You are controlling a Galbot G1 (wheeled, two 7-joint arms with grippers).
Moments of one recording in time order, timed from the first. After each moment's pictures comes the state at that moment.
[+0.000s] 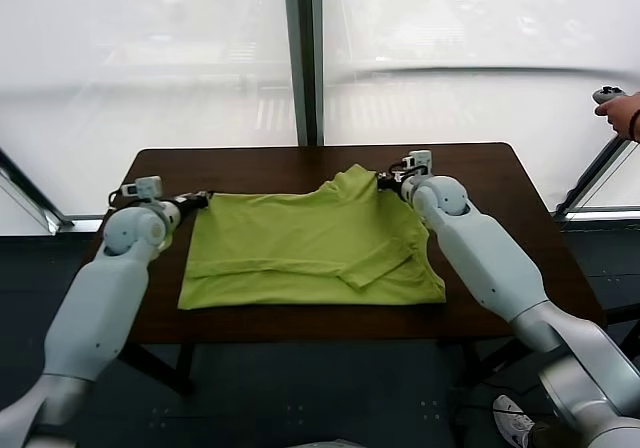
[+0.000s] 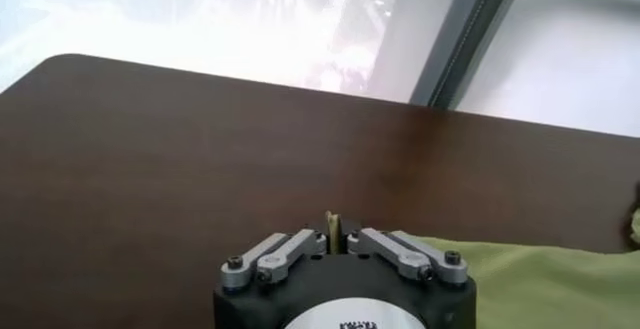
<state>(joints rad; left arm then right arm) 0.85 -0.99 -0.42 -1.59 -0.87 0.67 -0.08 -0.44 1.07 -0.08 1.28 0.88 -0.46 0.06</state>
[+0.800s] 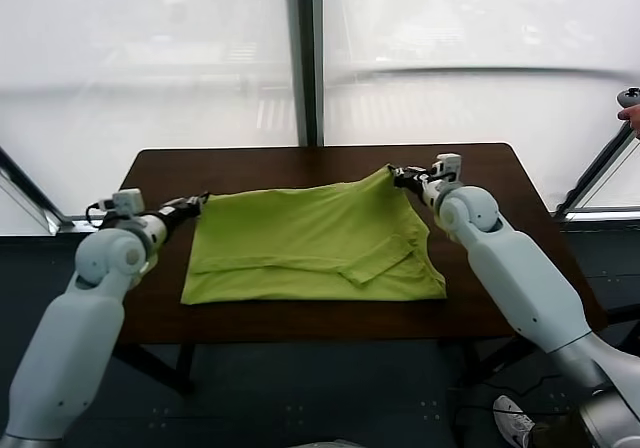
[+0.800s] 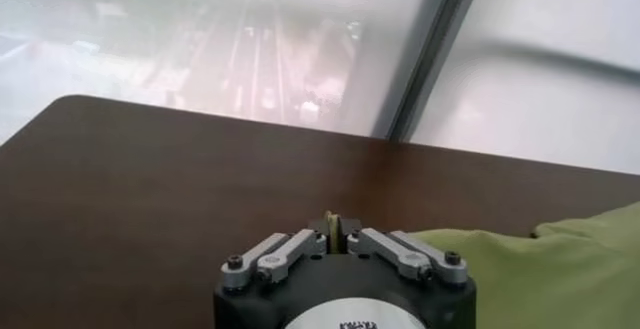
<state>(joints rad) 1.12 -1.01 -0.58 -1.84 -0.88 0.66 -0.09 -0.77 0.84 0.09 1.68 0.92 -0.46 0.06</state>
